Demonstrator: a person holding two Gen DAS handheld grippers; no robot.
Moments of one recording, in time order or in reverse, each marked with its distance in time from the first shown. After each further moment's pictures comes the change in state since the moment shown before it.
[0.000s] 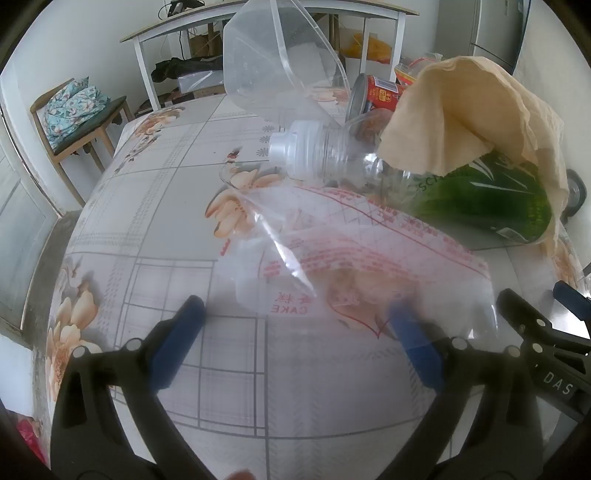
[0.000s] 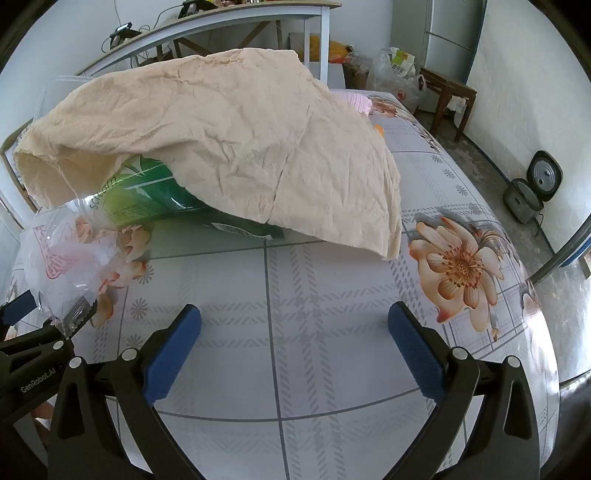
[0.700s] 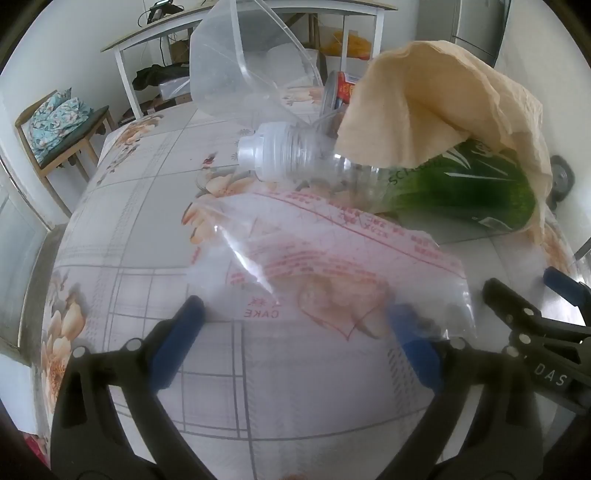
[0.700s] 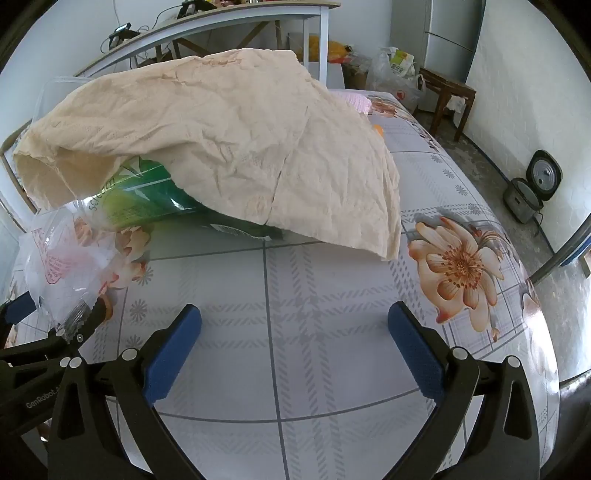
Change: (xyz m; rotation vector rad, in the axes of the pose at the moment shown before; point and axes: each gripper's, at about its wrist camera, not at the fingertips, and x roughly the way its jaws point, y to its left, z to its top) left arm 0.007 -0.011 0.002 0.053 -0.002 -0.047; right arm 0.001 -0.001 0.000 0.005 0.000 0.003
